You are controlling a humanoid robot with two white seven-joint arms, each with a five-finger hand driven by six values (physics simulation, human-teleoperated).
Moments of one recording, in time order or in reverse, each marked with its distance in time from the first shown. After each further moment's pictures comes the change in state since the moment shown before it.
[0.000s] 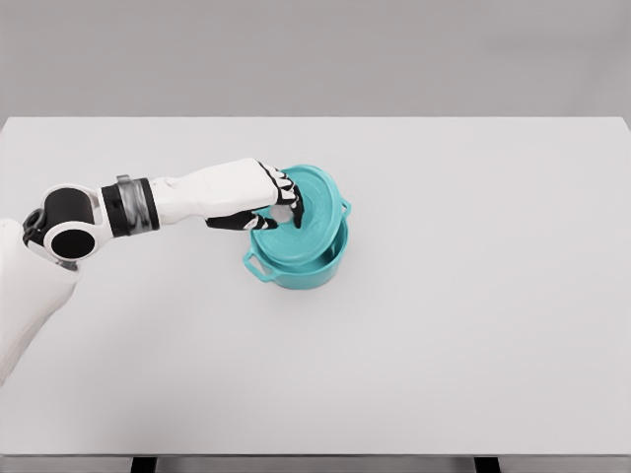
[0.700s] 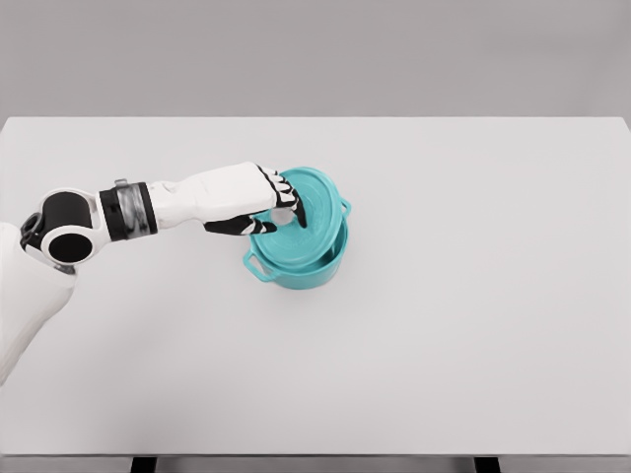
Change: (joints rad) left arm 0.012 0.009 0.001 -0.012 0.011 -0.001 -0.001; right arm 0.000 0.000 0.000 0.000 0.000 0.000 0.000
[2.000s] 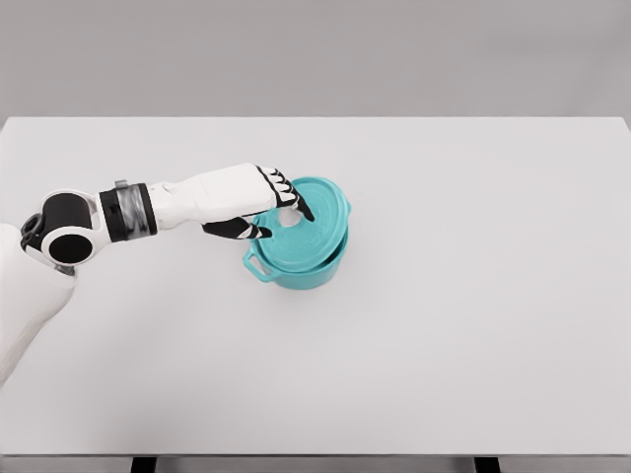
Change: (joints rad) left arm 0.003 -0.001 0.002 0.004 -0.002 0.000 0.000; right arm 0.000 0.000 0.000 0.000 0.000 0.000 0.000
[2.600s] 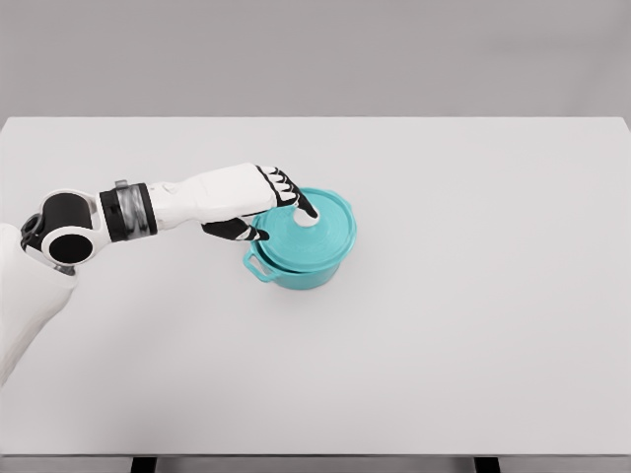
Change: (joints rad) left arm -0.002 0.000 0.001 -0.002 0.000 0.000 0.000; right arm 0.000 0.000 0.000 0.000 0.000 0.000 0.000
